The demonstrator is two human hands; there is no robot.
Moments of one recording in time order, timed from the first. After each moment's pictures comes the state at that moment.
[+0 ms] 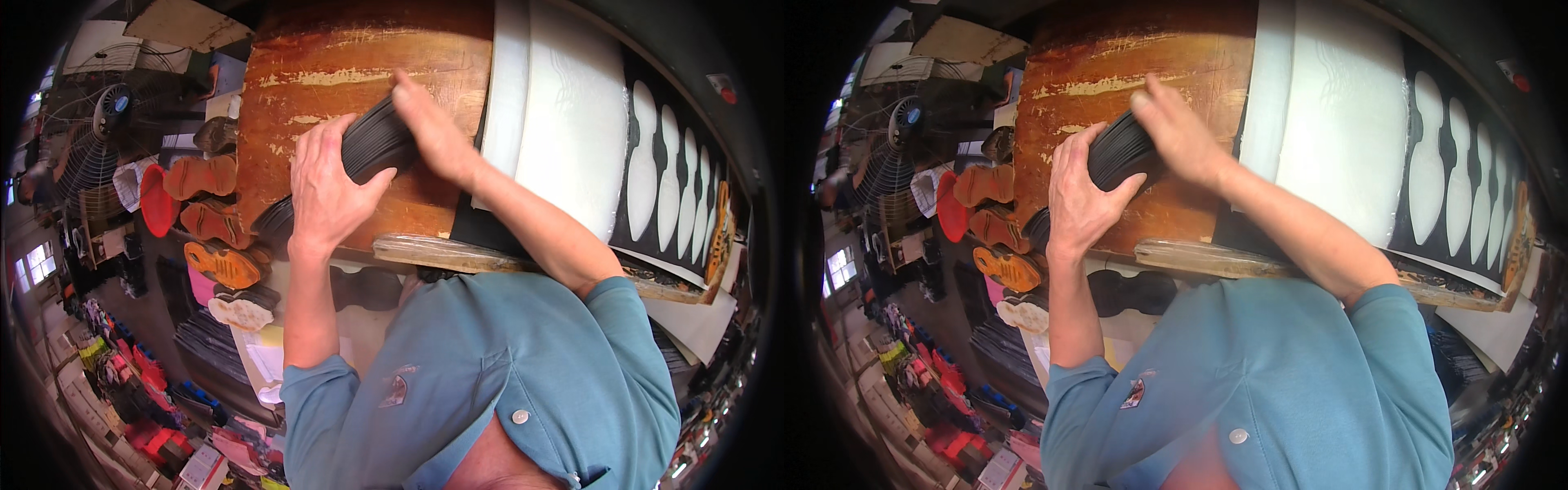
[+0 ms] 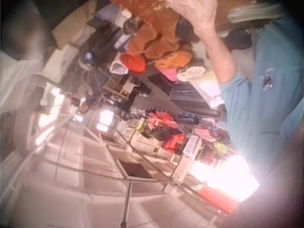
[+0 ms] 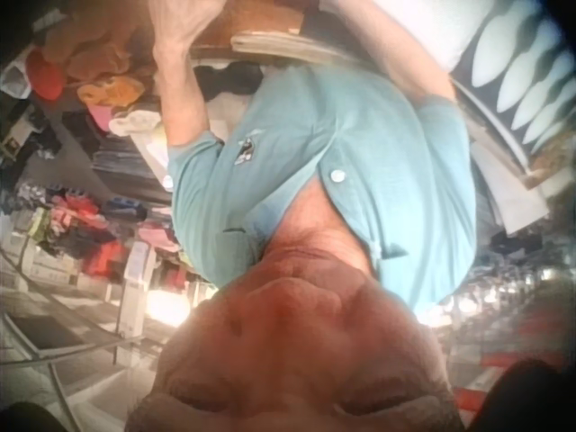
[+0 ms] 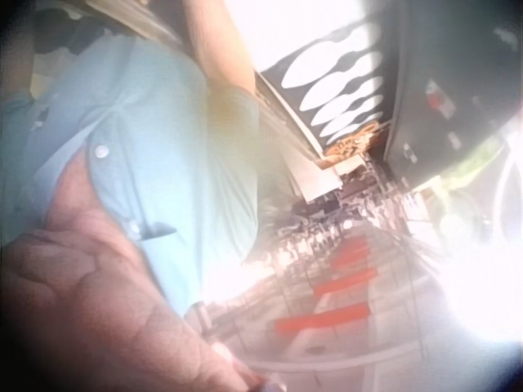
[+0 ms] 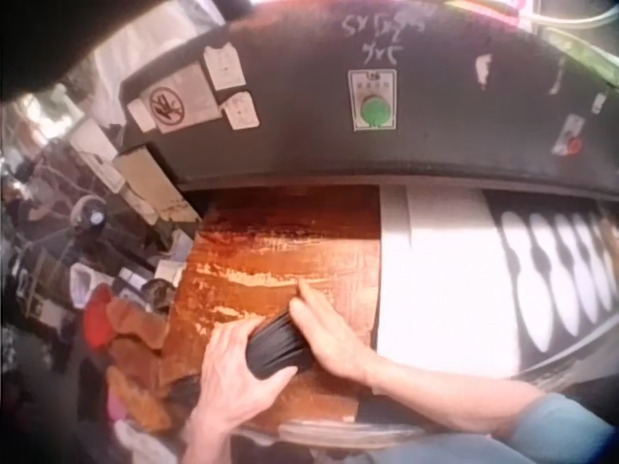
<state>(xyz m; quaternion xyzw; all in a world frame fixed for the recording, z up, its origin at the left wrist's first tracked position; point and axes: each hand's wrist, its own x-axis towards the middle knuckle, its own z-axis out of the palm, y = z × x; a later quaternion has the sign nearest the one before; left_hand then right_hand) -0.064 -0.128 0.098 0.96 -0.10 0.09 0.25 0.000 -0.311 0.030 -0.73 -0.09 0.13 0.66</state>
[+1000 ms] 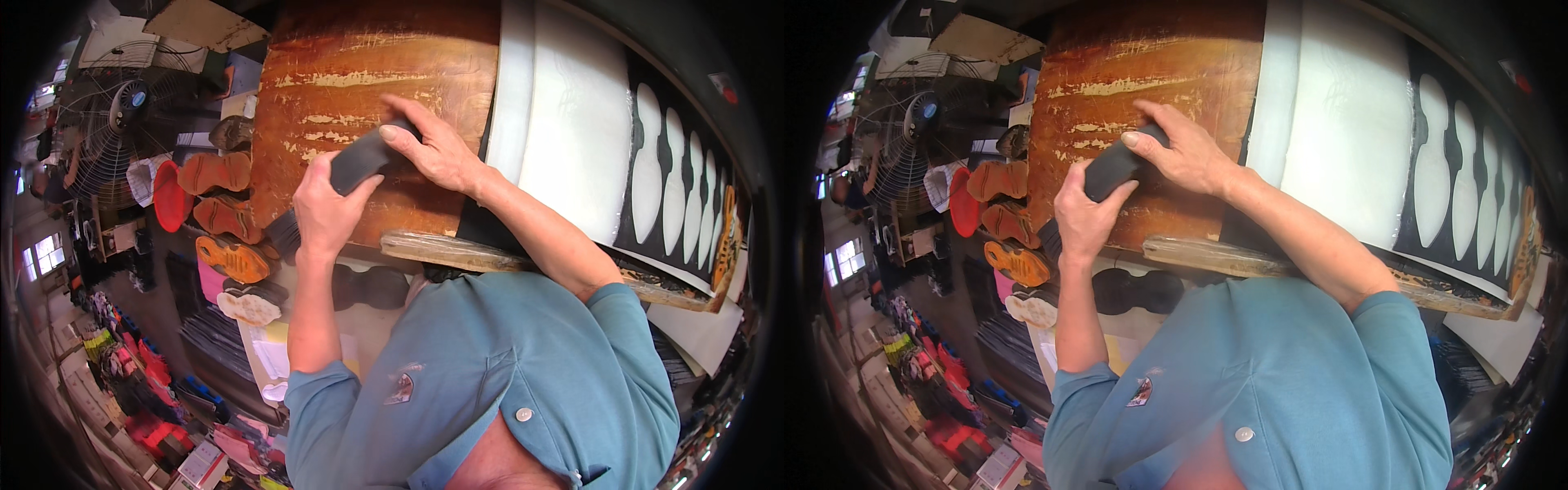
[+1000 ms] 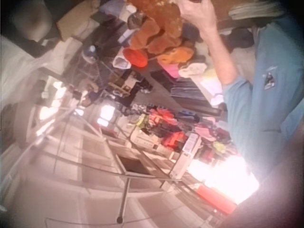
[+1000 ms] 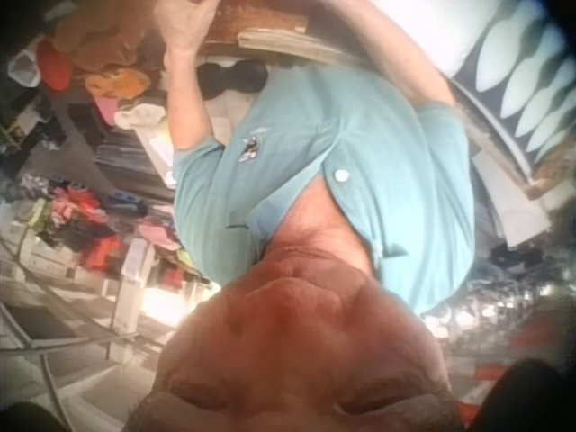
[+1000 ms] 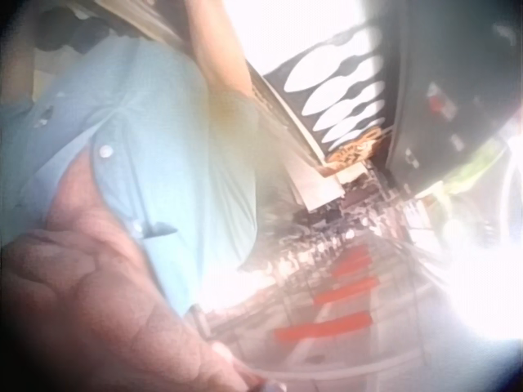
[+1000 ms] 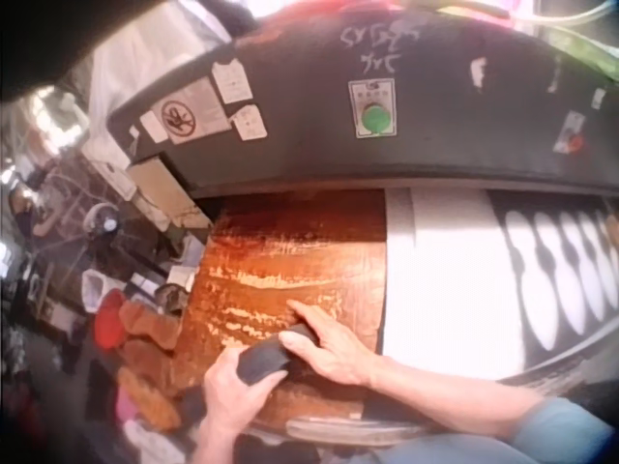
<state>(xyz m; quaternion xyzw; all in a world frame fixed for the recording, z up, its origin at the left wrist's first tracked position) -0.099 -0.114 0.092 0.93 0.08 0.03 0.35 -0.011 -0.319 0.047 -0.74 -0.19 0.15 0.62</state>
